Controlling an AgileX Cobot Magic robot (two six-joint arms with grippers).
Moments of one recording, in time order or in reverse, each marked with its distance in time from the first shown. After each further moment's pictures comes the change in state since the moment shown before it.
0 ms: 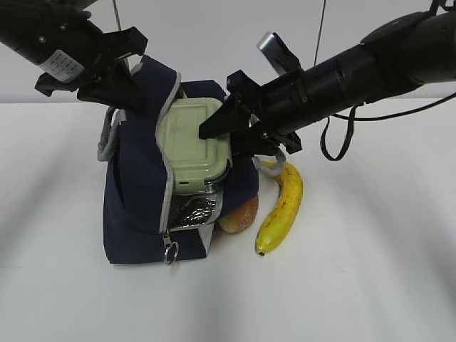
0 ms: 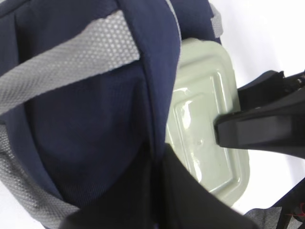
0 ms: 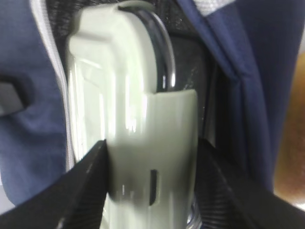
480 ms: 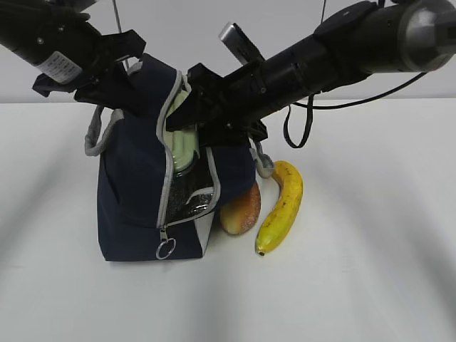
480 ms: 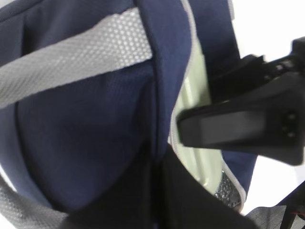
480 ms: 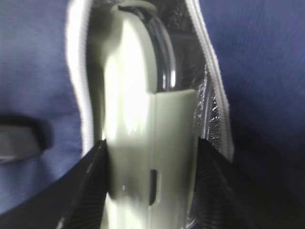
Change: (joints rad) left arm 0.002 0.000 0.000 0.014 0.007 0.000; right arm 0.083 0.110 -0.203 -0.058 -0.019 0.080
